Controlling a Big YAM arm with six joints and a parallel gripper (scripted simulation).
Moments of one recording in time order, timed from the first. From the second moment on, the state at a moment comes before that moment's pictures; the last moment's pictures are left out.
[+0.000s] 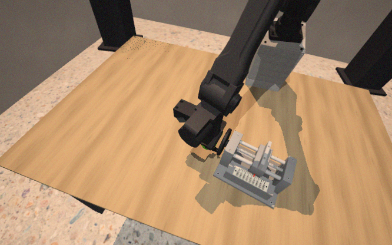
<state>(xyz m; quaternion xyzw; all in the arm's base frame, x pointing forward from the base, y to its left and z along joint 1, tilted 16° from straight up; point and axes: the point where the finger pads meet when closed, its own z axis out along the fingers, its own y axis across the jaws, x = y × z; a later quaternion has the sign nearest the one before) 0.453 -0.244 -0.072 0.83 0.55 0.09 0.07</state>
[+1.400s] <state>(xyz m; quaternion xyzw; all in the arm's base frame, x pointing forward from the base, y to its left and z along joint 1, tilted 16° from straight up) 0.425 -0.236 -0.029 0.82 0.55 0.10 0.09</state>
